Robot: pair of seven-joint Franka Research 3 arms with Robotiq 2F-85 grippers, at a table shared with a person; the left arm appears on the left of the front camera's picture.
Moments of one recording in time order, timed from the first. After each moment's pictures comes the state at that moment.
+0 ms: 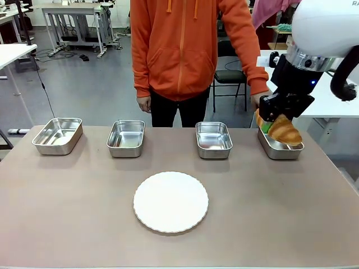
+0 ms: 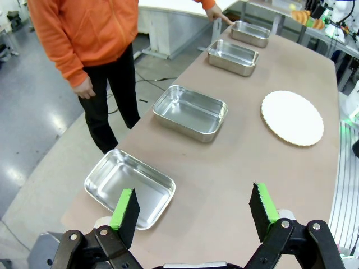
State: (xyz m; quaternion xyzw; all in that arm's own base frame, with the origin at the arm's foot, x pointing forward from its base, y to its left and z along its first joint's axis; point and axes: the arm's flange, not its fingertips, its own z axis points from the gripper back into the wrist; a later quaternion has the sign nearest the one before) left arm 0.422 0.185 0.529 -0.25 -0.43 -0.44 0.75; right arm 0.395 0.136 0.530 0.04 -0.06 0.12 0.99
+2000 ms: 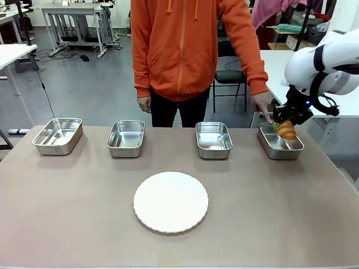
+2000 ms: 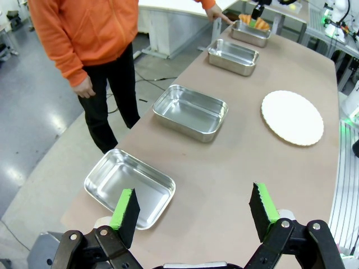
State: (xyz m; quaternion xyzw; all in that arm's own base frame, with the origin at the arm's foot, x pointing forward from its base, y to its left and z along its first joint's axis) left arm 0.423 0.186 0.529 -0.25 -0.43 -0.44 0.75; right arm 0.609 -0.023 0.378 0.06 -0.08 -0.04 0.99
